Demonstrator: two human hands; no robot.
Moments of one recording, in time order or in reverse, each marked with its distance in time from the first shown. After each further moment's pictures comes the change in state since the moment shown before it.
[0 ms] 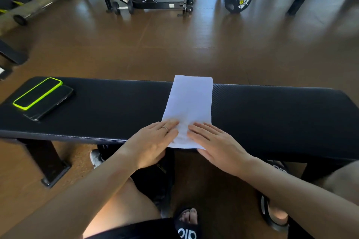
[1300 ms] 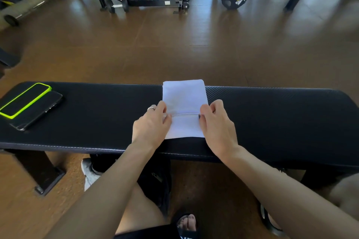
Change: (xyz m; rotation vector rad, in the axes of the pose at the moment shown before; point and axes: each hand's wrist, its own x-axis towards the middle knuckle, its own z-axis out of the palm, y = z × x) left_hand 0.074 -0.008 0.003 -0.287 0.169 -0.795; right_hand 0.050 0.025 0.001 0.046 0.216 0.621
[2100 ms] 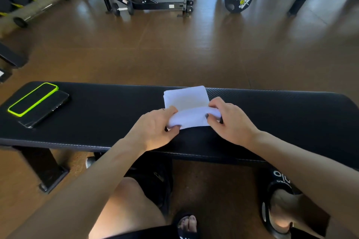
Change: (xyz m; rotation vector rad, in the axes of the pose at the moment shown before) left_hand -0.008 -0.009 -0.033 -0.055 -0.141 0.359; right_hand 0.020 0.033 -0.042 0.235 -0.170 -0.271
